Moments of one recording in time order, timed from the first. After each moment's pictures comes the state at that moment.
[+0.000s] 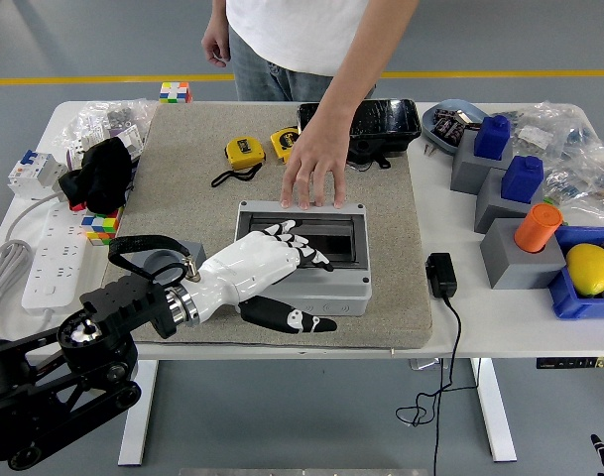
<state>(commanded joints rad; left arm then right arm) -0.46 0.43 -0.59 -1.62 2.01 0.04 0.06 0.14 -0.11 1.55 0.18 -1.32 -0.17 -0.04</state>
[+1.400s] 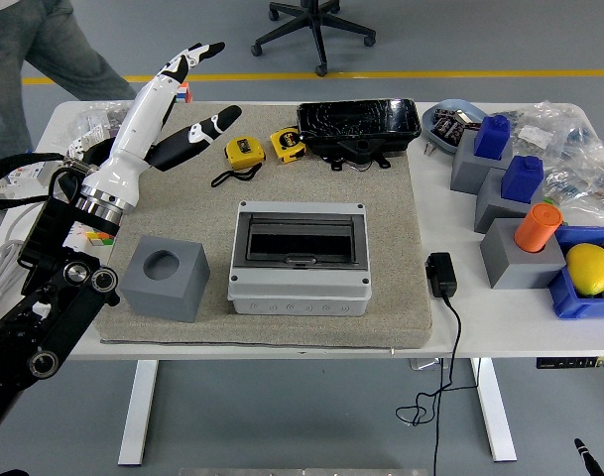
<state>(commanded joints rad) -0.38 0.16 -1.23 -1.35 1.65 0.21 -0.27 0.13 -0.07 1.56 0.18 -1.34 -0.16 -0.05</state>
